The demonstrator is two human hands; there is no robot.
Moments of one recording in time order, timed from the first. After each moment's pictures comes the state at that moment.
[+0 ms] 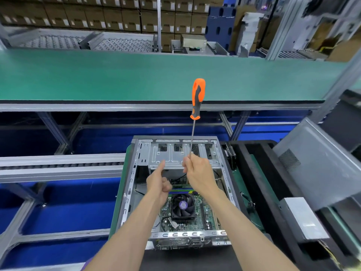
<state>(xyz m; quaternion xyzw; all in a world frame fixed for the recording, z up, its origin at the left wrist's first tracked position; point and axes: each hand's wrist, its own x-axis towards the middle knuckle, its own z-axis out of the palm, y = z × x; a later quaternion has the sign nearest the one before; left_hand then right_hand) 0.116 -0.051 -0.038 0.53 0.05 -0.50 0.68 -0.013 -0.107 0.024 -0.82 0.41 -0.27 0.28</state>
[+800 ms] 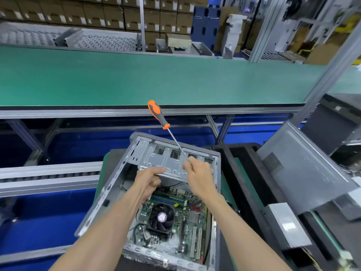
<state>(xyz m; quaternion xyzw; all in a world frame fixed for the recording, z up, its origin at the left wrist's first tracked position) 0.131 -0.132 -0.045 0.55 -0.04 -0.59 0.60 -0.050 -0.160 0.024 -0.77 0.48 -0.28 0.31</state>
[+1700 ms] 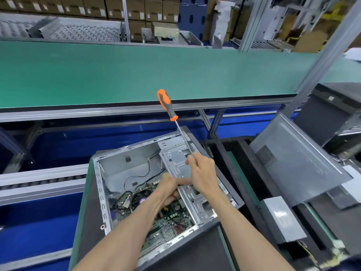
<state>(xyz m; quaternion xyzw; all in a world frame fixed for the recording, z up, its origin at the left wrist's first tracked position) 0.058 -0.159 -0.062 0.57 -0.23 -0.65 0.44 -0.066 -0.189 0.015 -0.72 0.51 -0.35 0.31</state>
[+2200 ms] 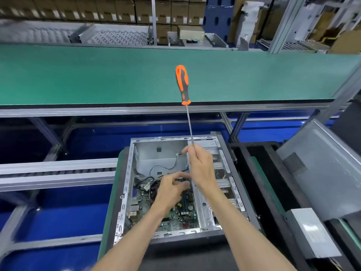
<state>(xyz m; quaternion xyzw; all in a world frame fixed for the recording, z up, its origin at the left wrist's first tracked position) 0.102 -0.088 -0.035 0.62 -0.40 -0.44 0.51 0.010 -0.160 0.042 -0.69 0.42 -0.40 0.42</state>
